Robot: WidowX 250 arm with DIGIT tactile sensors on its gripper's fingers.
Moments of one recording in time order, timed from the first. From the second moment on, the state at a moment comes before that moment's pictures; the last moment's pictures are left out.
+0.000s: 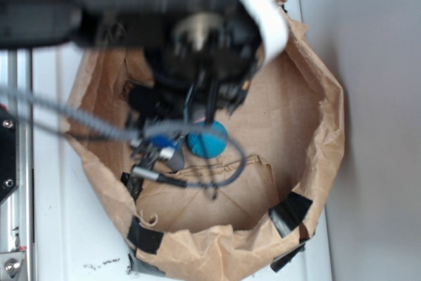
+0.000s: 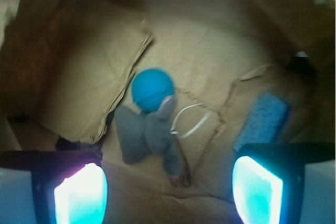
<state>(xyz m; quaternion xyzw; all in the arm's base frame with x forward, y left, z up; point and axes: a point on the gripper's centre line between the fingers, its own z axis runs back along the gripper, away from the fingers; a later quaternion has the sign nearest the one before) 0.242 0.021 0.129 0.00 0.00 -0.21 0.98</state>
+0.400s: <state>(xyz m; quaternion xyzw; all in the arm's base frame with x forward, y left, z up) 0.247 0.028 0.107 0.01 0.03 -0.20 0.98</state>
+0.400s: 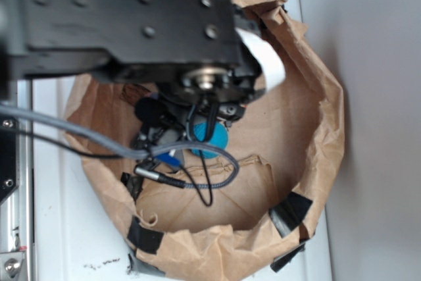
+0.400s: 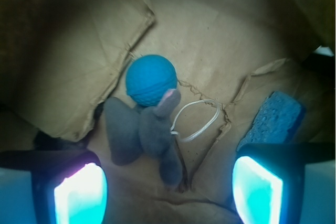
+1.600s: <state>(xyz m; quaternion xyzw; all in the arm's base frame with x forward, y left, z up) 0.283 0.094 0.098 0.00 -0.02 -0.06 1.00</state>
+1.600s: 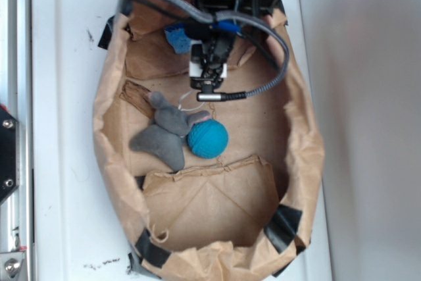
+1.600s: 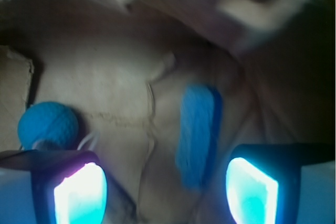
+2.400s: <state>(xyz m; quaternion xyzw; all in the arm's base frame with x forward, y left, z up) 0.281 0.096 0.066 0.04 0.00 -0.08 1.00</state>
